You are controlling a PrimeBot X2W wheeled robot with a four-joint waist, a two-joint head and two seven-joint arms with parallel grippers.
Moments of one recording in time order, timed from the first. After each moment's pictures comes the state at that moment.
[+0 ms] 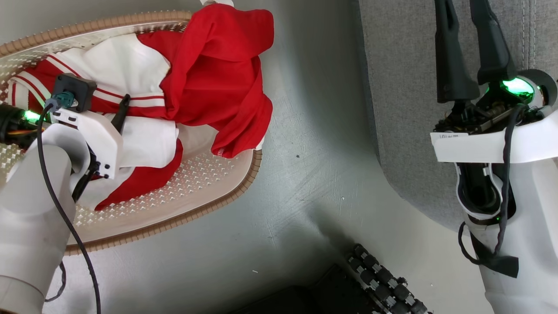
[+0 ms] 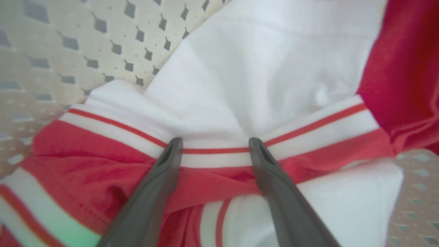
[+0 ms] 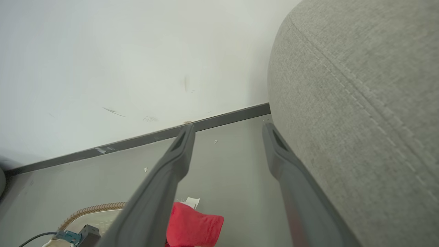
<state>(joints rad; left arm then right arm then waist) -0.97 0.28 -0.53 0.94 -0.35 -0.12 -0.05 -0.54 -0.04 0.12 -0.14 0.48 0.12 -0.26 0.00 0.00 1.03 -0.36</state>
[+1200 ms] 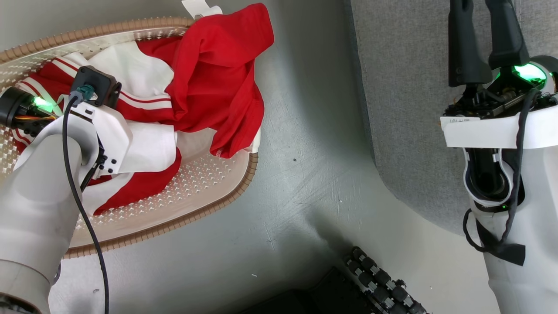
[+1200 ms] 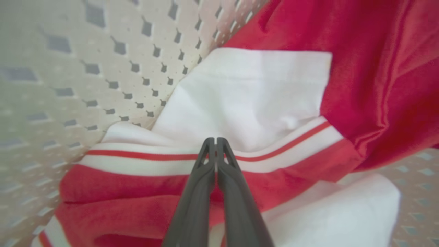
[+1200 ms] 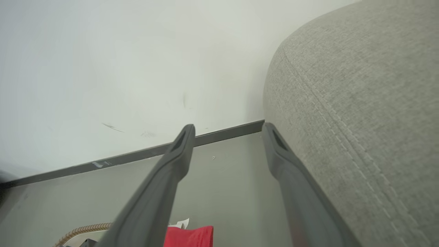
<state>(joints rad) -1.04 0.25 -0.63 1.02 -0.27 -0.11 -0.08 -0.59 -0.04 0.09 -0.12 0.48 0.12 -0.26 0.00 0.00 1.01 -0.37</state>
